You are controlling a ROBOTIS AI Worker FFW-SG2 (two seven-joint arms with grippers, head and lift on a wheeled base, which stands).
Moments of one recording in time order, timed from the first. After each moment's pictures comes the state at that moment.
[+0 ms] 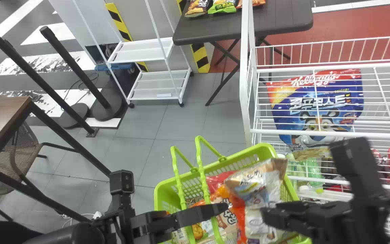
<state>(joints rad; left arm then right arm) 0.43 0.08 0.46 -2.02 0.39 1.33 -1.57 0.26 -0.11 0.21 -2.38 -0.73 1.45 -0.06</state>
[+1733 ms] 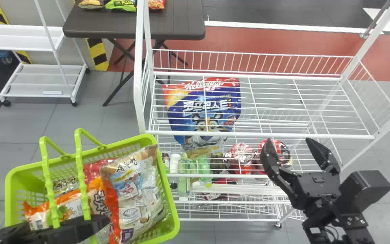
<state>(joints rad) 0.48 0.18 0.42 -2.05 0.34 1.04 -1.57 0.60 -0.04 -0.03 -2.01 -0.13 -0.07 0.13</state>
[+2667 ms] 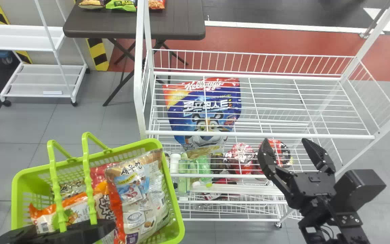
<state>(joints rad) 0.49 0.17 0.40 -2.06 0.32 1.04 -1.57 0.59 -0.03 -0.02 -2.00 -0.13 -0.06 0.12</state>
